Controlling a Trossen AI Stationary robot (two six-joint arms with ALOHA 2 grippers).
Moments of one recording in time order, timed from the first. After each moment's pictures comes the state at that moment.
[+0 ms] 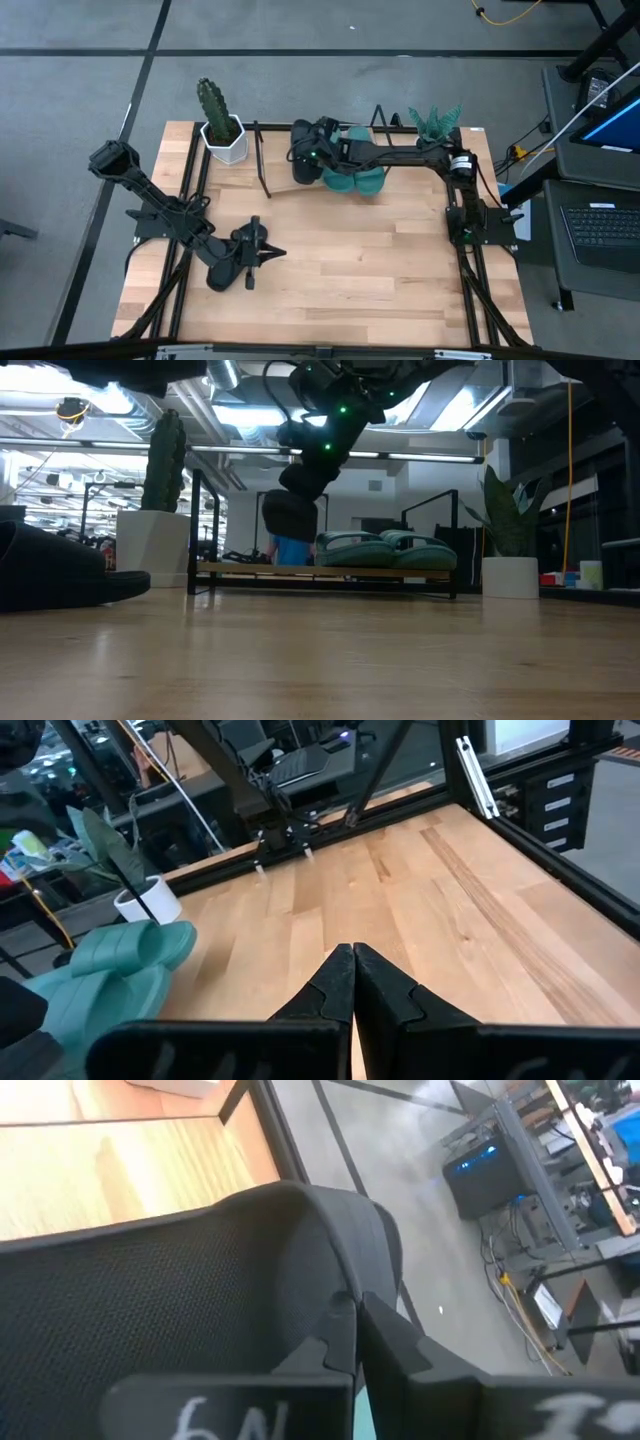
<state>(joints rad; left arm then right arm) -0.65 1.23 0.49 0.49 -0.69 0.16 -0.22 2.05 1.66 -0.31 0.63 -0.32</state>
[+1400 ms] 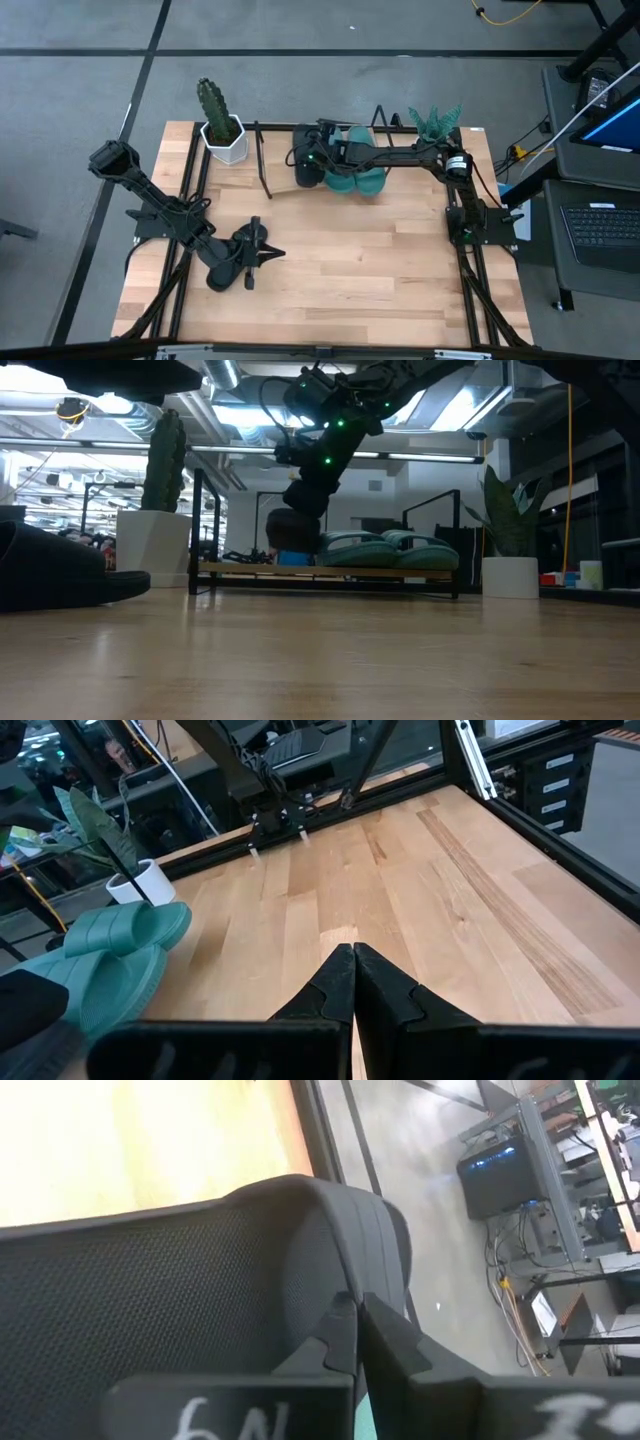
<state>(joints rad) -0.65 1.23 0.49 0.44 -0.69 0.12 -0.22 2.09 1.66 -0.34 0.60 -0.39</state>
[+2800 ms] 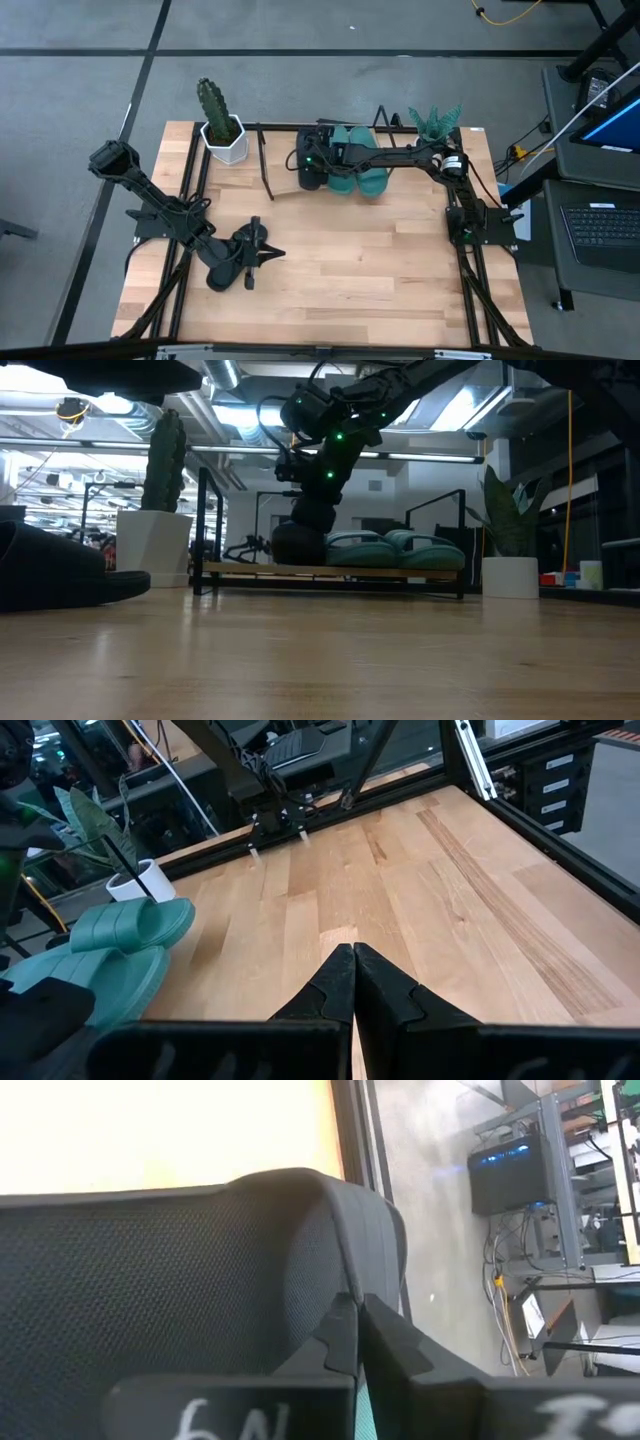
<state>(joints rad) -0.65 1.23 0.49 0.44 -0.69 0.12 -0.23 2.13 1.66 -0.39 0.60 -0.46</state>
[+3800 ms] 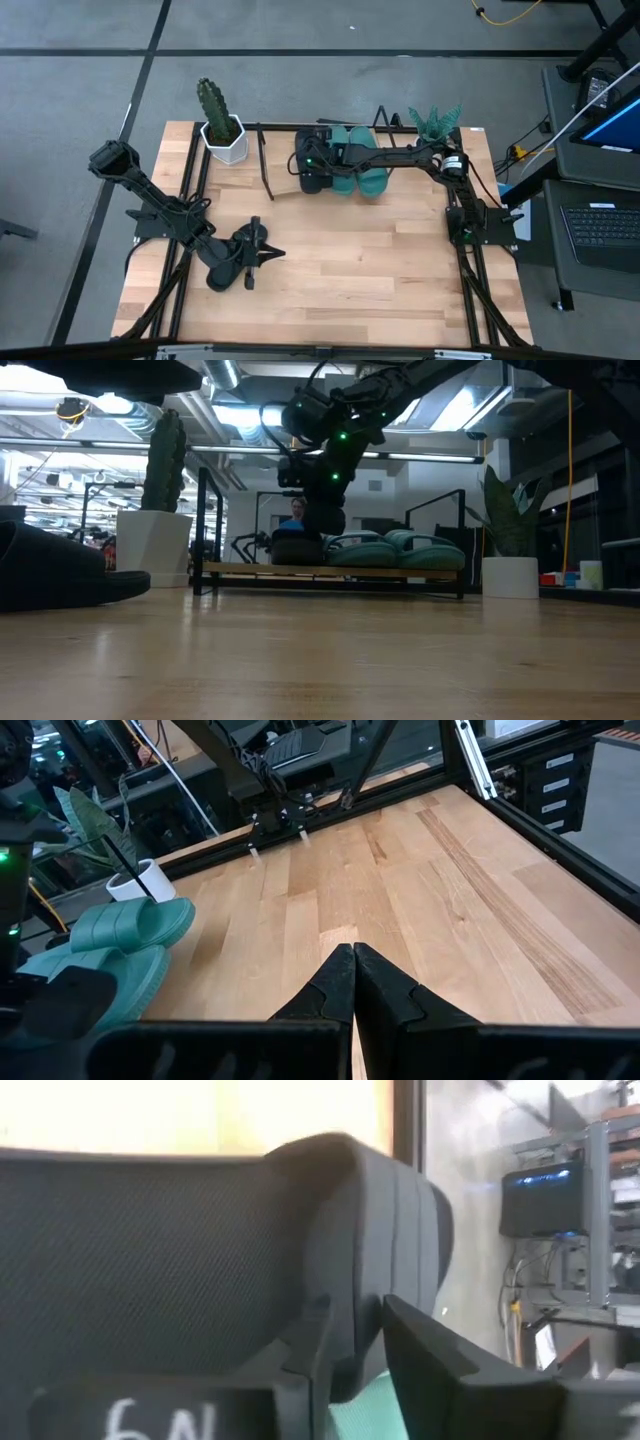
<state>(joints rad) -0.65 1.23 0.49 0.43 -0.69 0.12 -0.23 2.12 1.66 -0.46 0.52 -0.53</state>
